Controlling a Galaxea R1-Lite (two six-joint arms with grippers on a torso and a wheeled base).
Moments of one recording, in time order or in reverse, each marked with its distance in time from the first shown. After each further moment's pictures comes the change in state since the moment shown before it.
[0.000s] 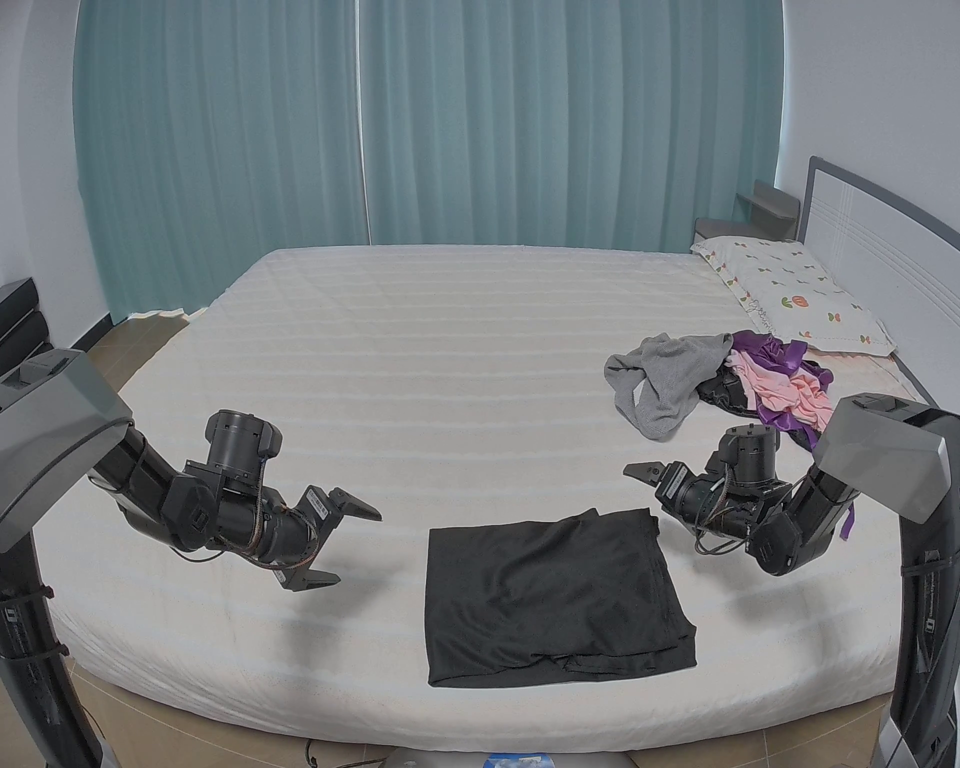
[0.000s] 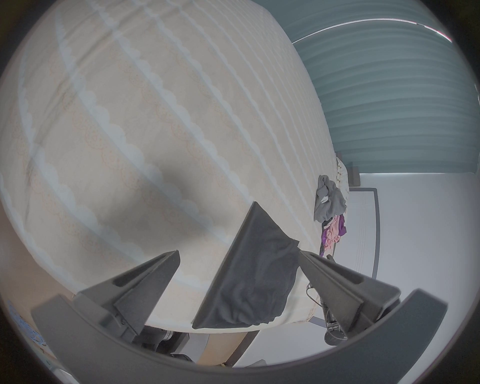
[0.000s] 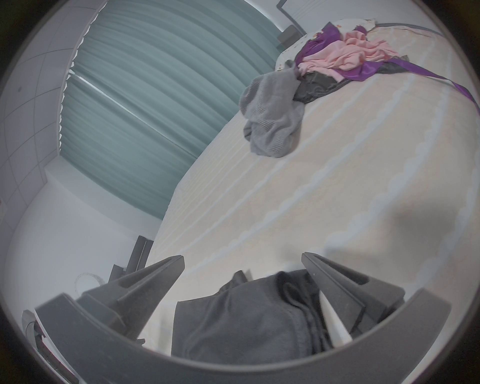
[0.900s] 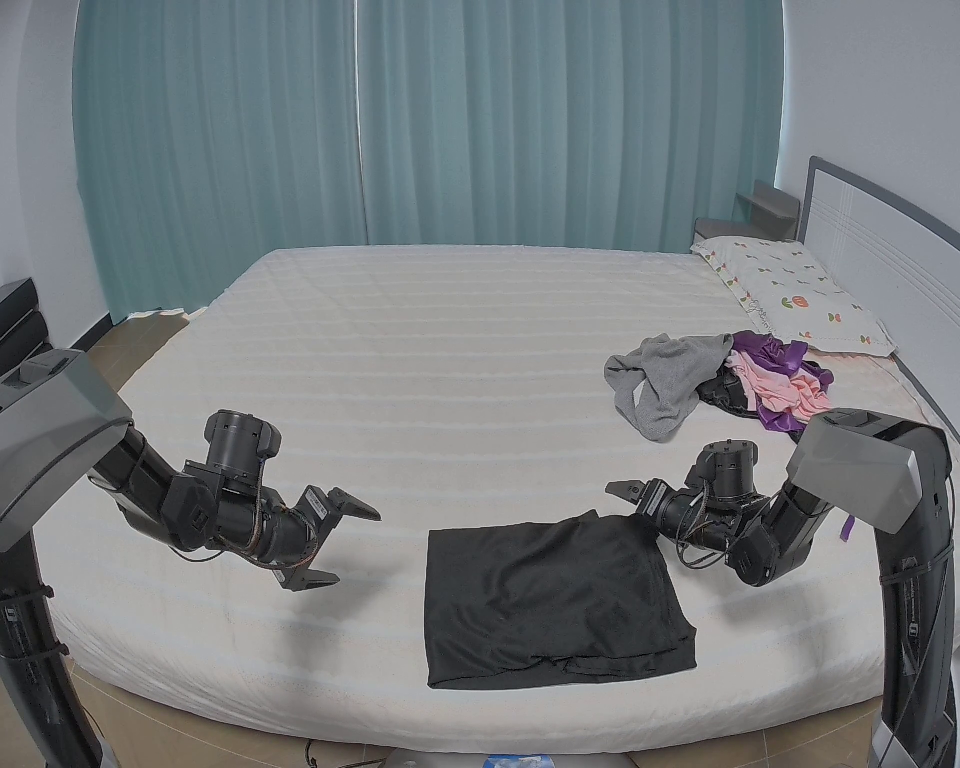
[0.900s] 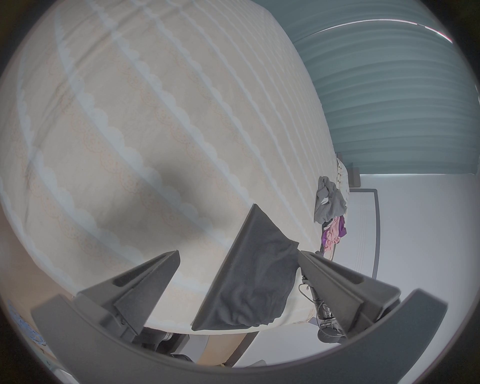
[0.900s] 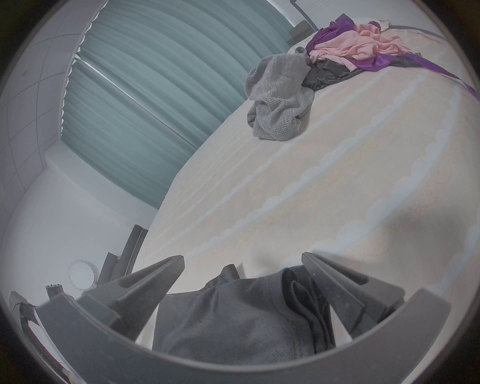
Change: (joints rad) left arm -0.001 0.002 0.000 -0.001 0.000 0.000; right arm 0.037 0.089 -0.055 -0.010 -0.009 -0.055
